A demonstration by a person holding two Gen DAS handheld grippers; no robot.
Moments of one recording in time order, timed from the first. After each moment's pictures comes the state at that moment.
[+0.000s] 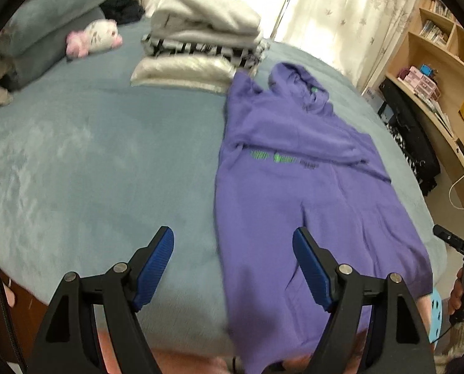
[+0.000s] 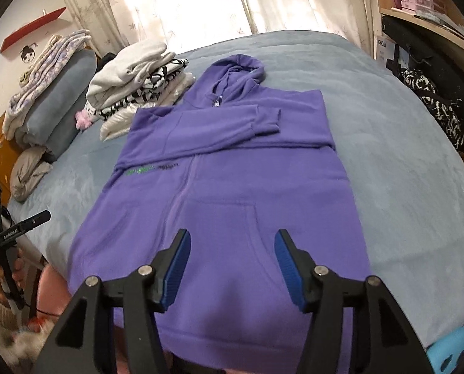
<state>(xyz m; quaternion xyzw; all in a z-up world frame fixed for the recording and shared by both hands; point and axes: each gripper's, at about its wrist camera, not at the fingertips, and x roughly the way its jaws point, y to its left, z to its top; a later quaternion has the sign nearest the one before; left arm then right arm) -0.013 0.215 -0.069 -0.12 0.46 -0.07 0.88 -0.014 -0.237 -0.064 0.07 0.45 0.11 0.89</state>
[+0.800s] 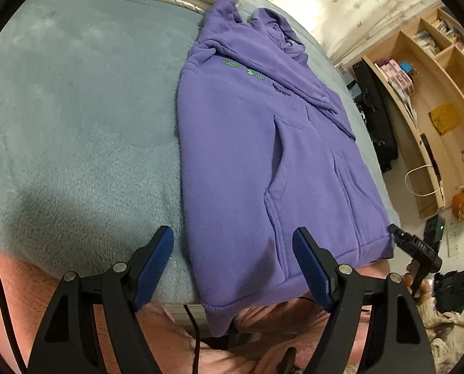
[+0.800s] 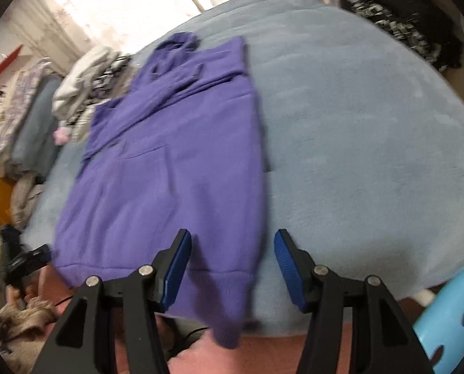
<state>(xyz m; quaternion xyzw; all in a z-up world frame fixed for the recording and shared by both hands) -0.045 0.204 -0.151 -0.23 0.53 -0.18 0.79 -0.063 -0.347 -0.138 0.18 0.50 0.09 0.84</state>
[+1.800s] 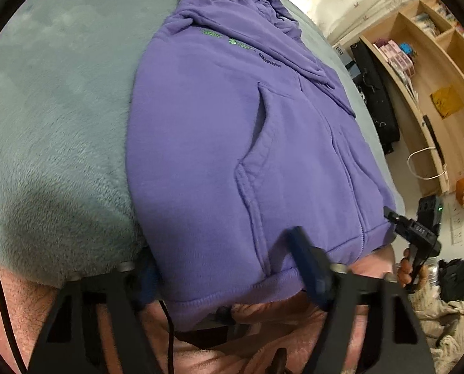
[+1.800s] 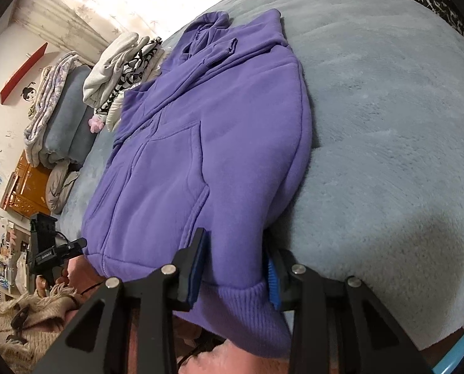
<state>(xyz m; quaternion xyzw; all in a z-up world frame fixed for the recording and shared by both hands) -0.041 0.160 -0.162 -0.20 0.56 -0.19 0.78 -0.046 -0.331 -0.167 0.22 0.51 0.17 0.82</state>
